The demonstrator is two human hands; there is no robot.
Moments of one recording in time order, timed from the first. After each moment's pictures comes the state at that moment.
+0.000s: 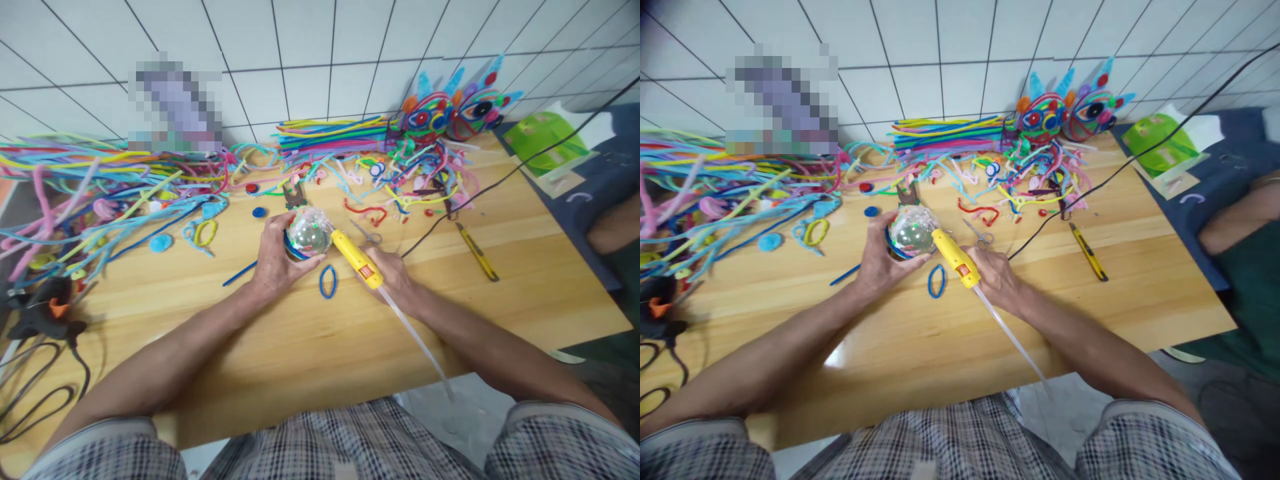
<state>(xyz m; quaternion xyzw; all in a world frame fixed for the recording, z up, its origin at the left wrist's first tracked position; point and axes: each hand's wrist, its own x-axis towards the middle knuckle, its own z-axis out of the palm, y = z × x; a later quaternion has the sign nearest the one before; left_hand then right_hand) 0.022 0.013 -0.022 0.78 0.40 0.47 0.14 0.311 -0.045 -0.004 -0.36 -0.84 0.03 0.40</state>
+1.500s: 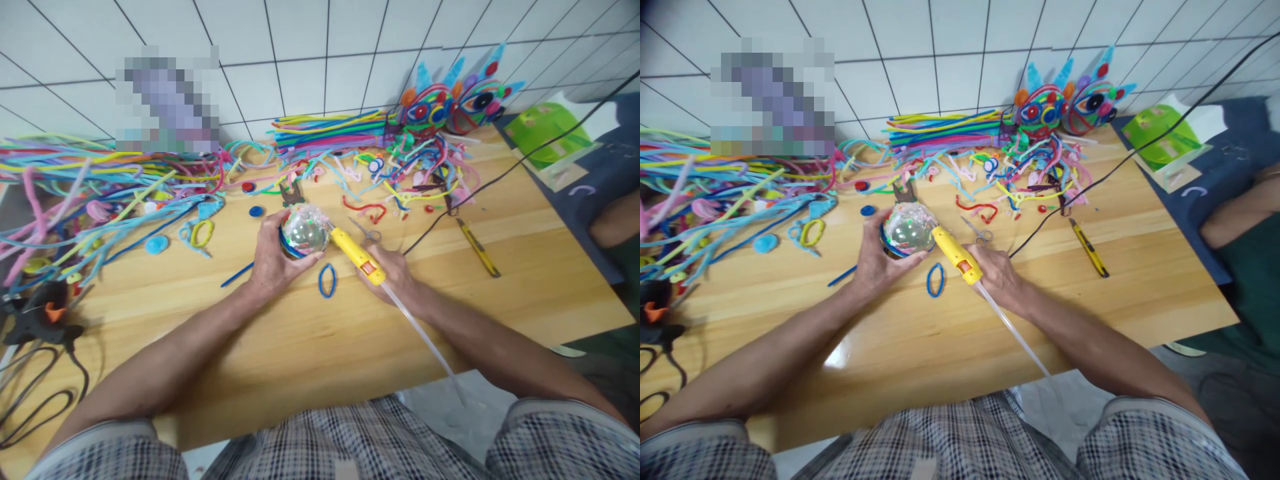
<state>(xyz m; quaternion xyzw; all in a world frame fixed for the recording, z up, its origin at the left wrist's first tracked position) 0.021 0.014 -0.027 0.76 0.42 0.47 0.15 0.310 -0.048 -0.003 -0.37 -0.83 0.04 0.42</state>
